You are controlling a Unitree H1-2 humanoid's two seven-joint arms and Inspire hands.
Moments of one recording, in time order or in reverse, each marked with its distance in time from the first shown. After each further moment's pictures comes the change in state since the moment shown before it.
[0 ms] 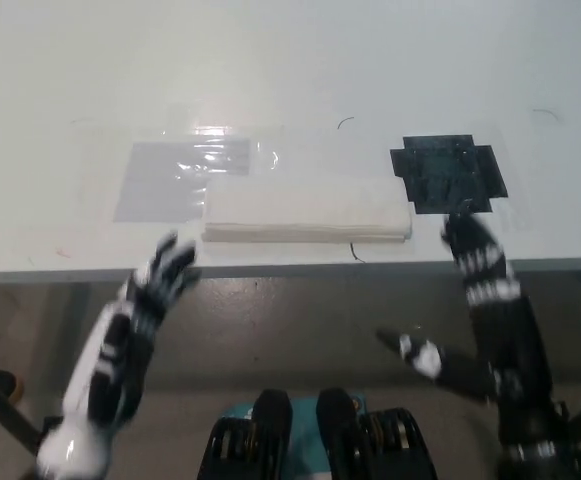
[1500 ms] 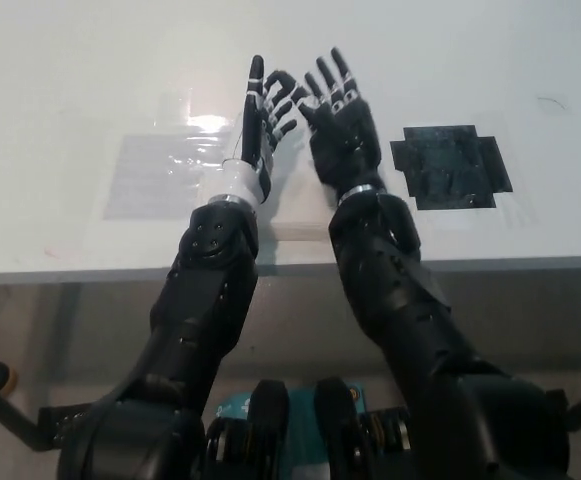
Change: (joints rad) left_arm -0.875 -0.164 0.194 1.527 0.007 -0.193 0.207; right_arm -0.947 0.181 -0.589 1.503 0.429 -0.022 0.077
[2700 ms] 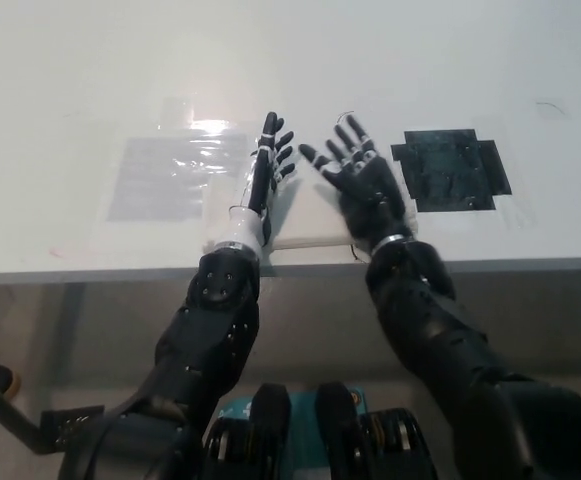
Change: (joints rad) left_arm 0.064 0.003 -0.082 0.124 0.052 -0.163 0.036; right_arm 0.092 -0.115 0.094 0.103 -0.059 -0.070 0.076
